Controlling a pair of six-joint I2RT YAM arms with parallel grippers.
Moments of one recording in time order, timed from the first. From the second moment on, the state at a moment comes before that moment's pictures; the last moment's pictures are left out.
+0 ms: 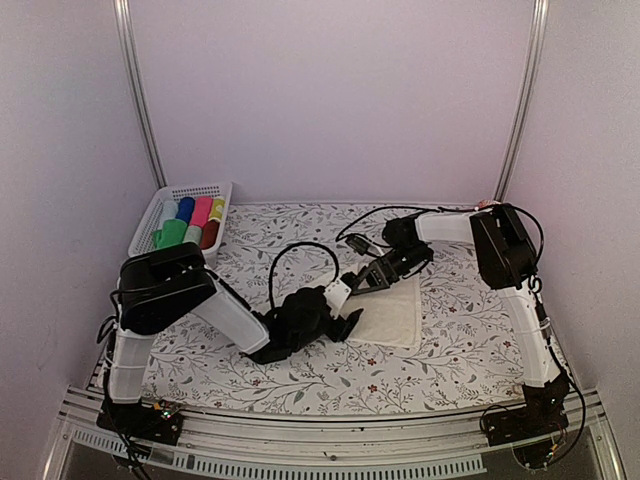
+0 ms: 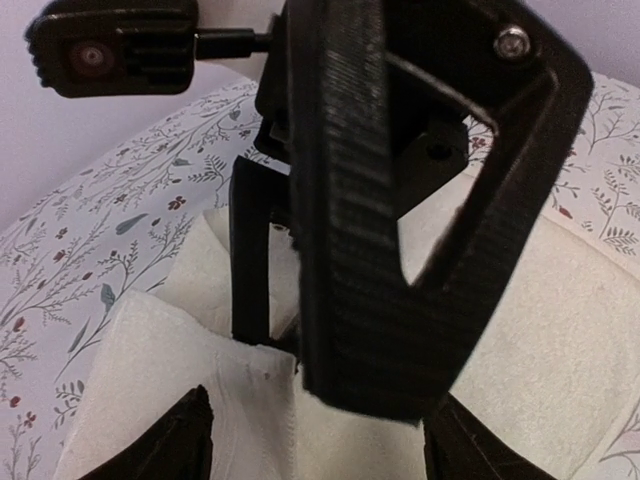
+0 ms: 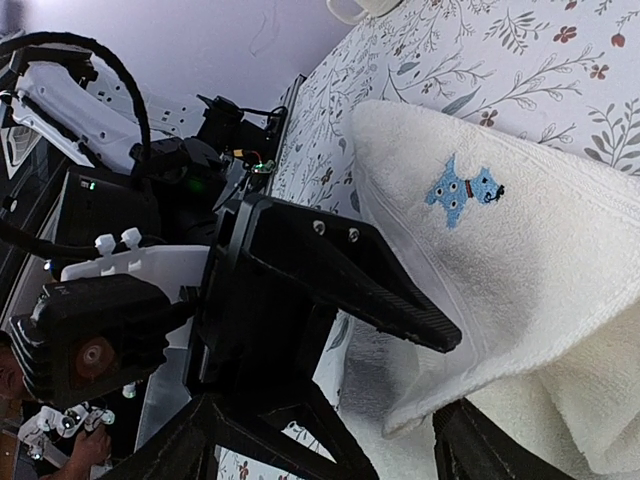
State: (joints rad) left arm -1.06 2.17 0.96 0.88 -0.36 0.06; right arm 0.49 2.46 1.86 -1.05 -1.32 -0.72
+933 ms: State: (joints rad) left arm -1.06 2.20 0.98 0.92 -0.51 0.18; right arm 0.51 2.46 1.86 -1.05 -1.31 -0.72
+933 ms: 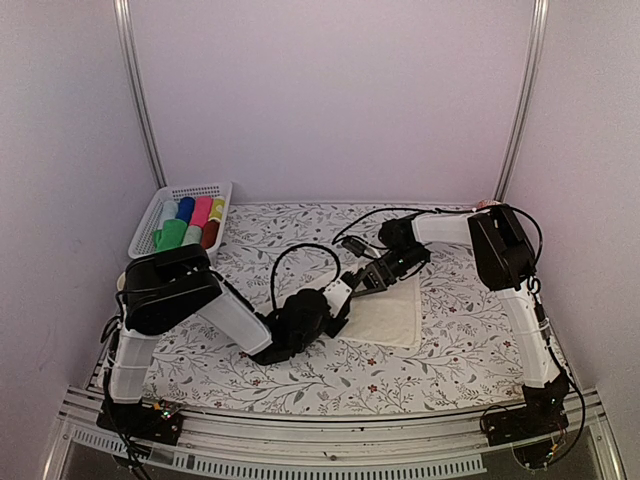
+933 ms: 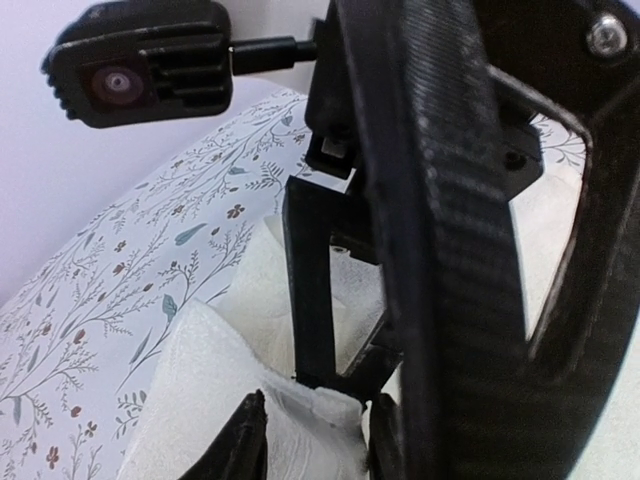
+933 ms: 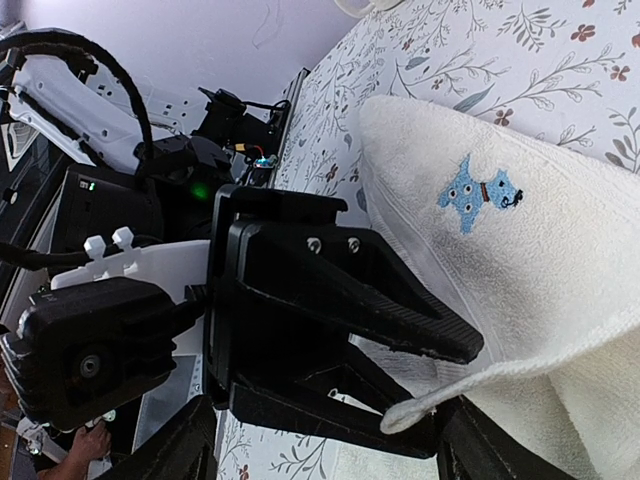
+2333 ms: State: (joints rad) left arm -1.05 2.17 1.02 0.86 -0.53 0.16; right arm 0.51 2.46 1.86 -1.02 -1.29 -0.69
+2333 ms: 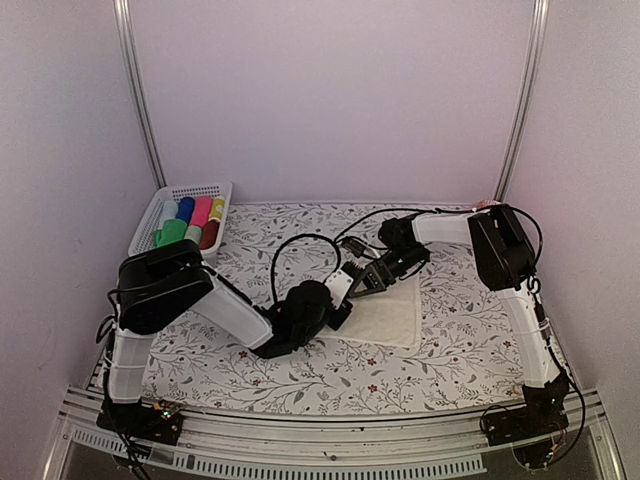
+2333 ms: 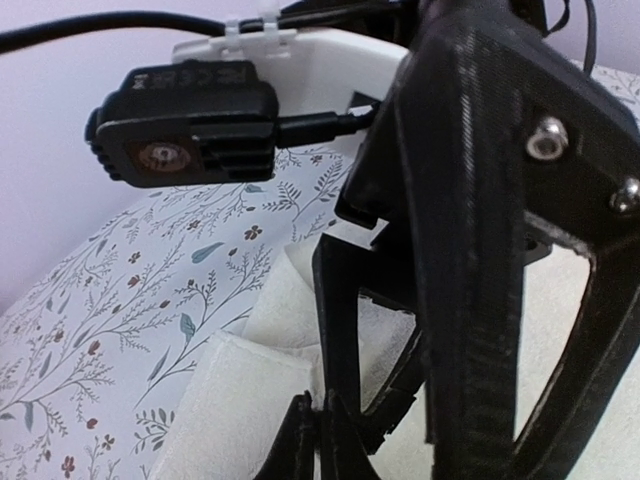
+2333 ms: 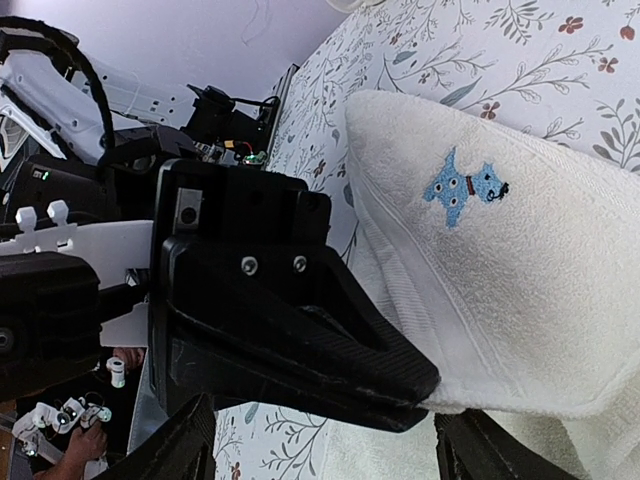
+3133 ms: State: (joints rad) left arm -0.95 1.81 0.73 0.90 -0.40 -0.09; right arm 0.37 2.23 1.76 -0.98 -1.00 -0.74
